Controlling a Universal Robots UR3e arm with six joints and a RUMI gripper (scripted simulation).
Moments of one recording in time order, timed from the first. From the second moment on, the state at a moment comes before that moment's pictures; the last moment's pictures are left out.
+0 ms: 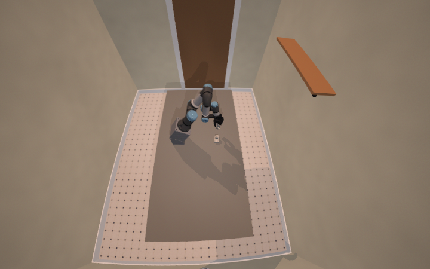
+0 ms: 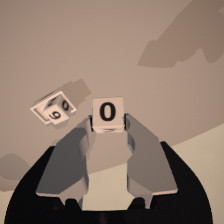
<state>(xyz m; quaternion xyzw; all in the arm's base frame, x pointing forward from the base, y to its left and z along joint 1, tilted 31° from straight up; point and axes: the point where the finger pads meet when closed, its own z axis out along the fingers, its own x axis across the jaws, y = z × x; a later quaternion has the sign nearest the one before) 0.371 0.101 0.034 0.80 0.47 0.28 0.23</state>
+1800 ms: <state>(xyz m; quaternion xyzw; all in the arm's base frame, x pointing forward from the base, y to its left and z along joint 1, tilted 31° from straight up) 0.369 0.102 0.035 0.82 0.50 0.23 0.14</state>
